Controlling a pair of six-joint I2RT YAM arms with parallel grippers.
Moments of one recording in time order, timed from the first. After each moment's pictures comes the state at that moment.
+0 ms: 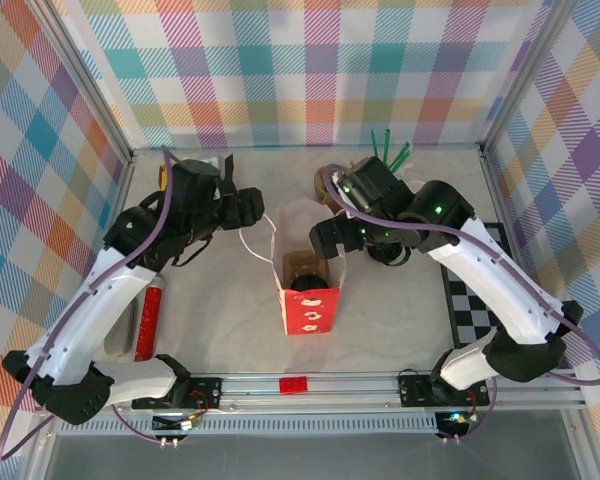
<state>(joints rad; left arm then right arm) -0.61 1.20 1.56 -1.01 -0.24 -0.55 0.90 1.46 1.91 -1.39 0.13 0.39</state>
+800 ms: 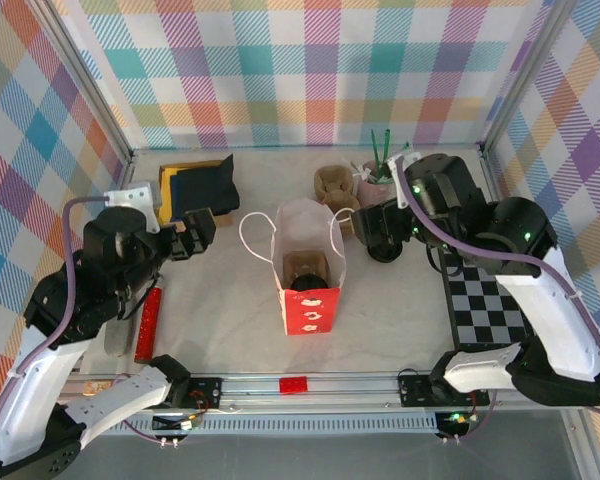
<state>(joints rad) -0.61 0.85 1.43 -1.06 -0.36 -0.53 0.84 1.28 1.97 -1.39 0.33 0.27</state>
